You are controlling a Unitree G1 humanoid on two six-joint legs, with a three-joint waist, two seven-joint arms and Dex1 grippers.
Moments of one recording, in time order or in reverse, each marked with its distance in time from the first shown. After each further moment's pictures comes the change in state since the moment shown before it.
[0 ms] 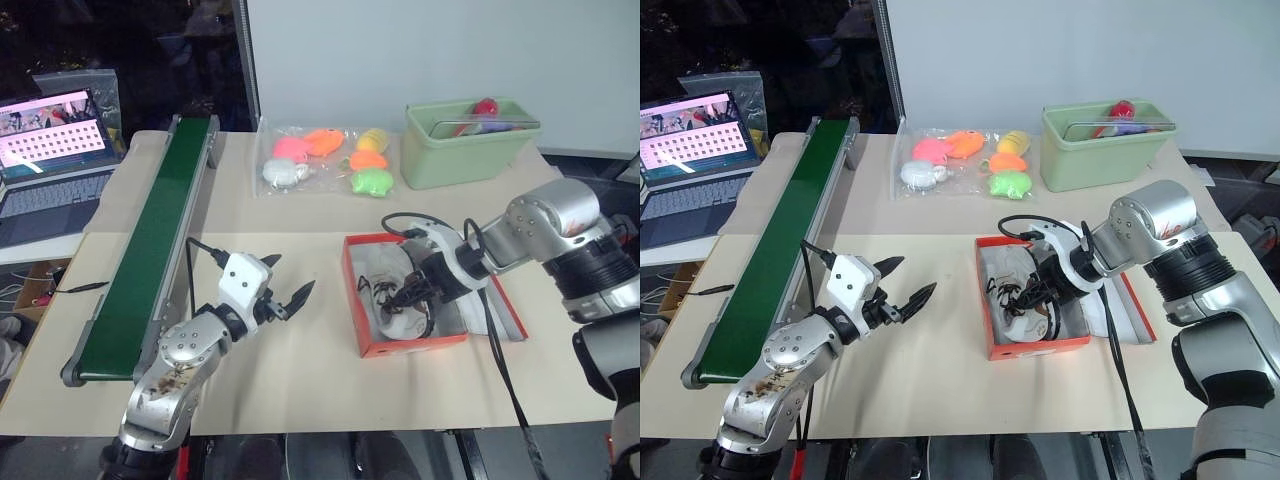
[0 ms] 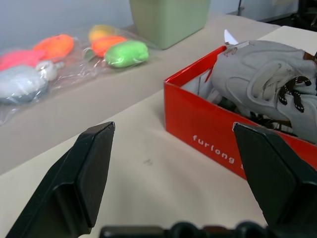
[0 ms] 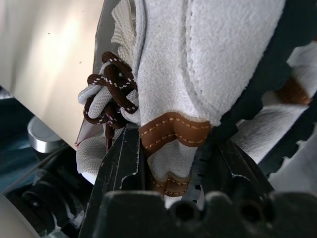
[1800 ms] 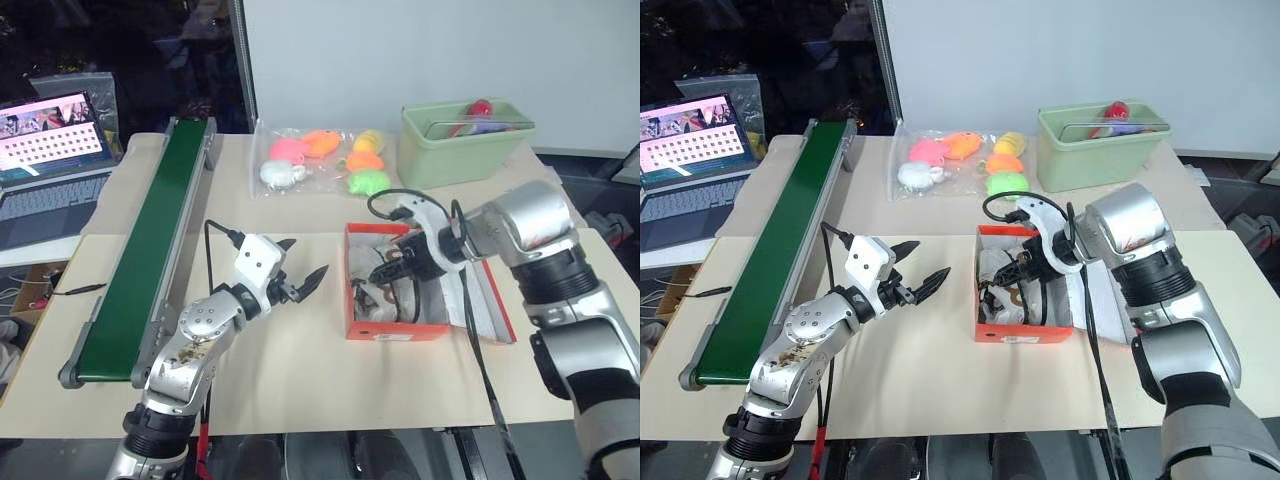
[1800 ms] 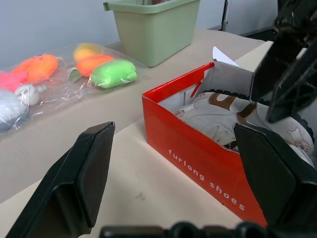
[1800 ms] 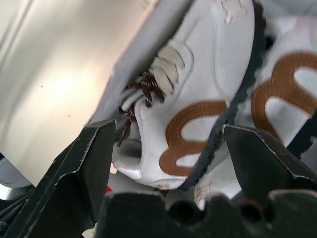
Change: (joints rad) left arm -0.164 -0.036 -0.034 0.174 0.000 -0.073 -0.069; right arm 0.069 0.187 -0.281 -0.098 -0.420 -0.035 0.104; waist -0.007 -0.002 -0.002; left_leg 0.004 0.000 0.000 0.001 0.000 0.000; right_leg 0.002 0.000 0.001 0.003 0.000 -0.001
